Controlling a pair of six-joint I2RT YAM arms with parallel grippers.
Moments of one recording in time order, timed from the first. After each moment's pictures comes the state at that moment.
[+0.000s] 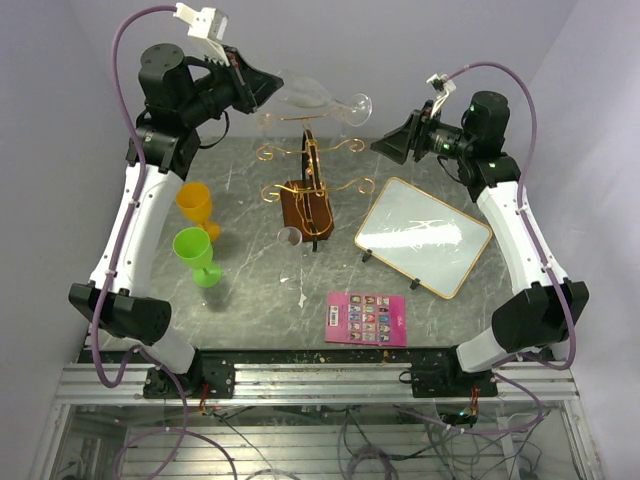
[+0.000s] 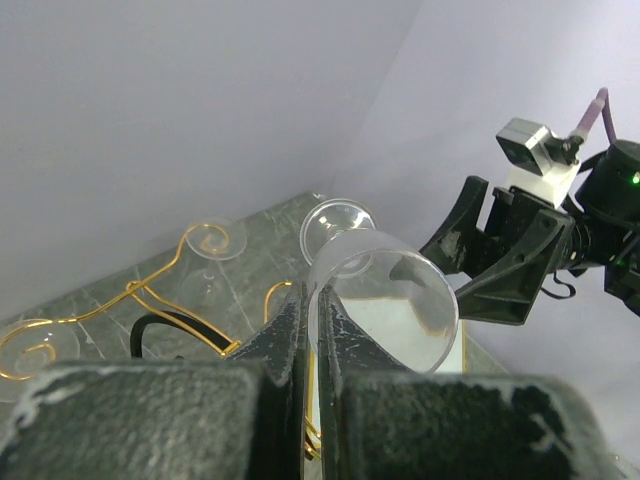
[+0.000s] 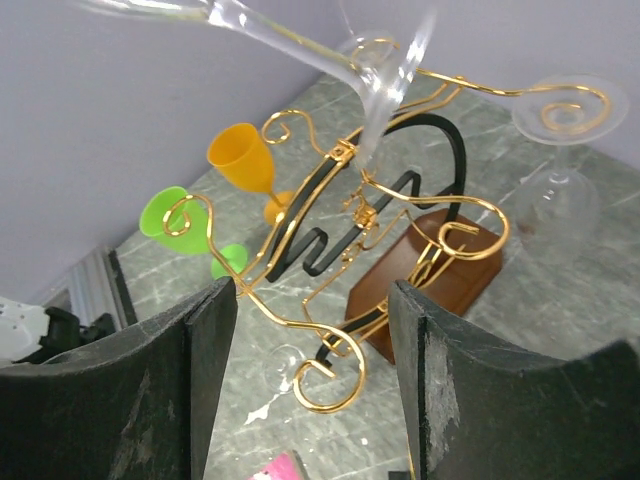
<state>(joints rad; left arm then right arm) -0.26 1.59 1.97 -0.27 0.55 -0.40 0.15 1.53 1.59 -0.25 -0.86 0.21</state>
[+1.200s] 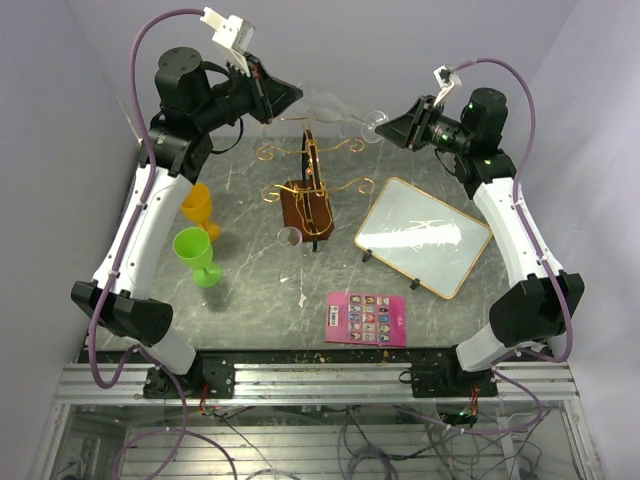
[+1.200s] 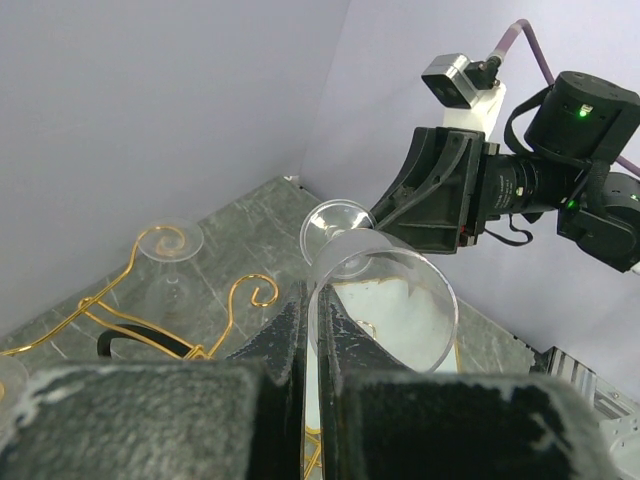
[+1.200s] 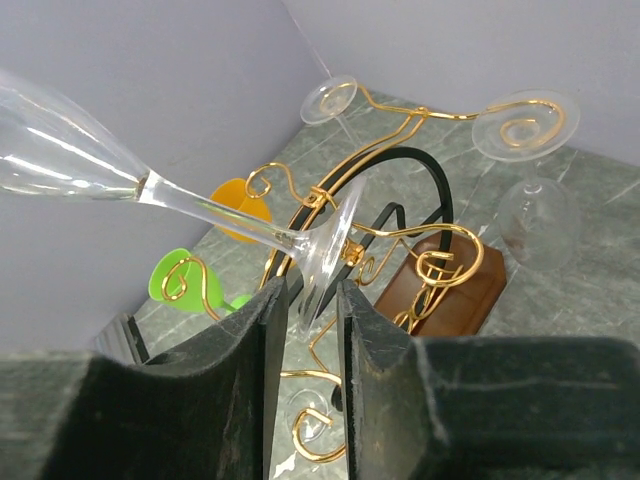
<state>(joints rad) -0.35 1.59 1.97 -0.29 0.60 -0.30 0.15 1.56 1.59 -0.12 -0.77 0.42</state>
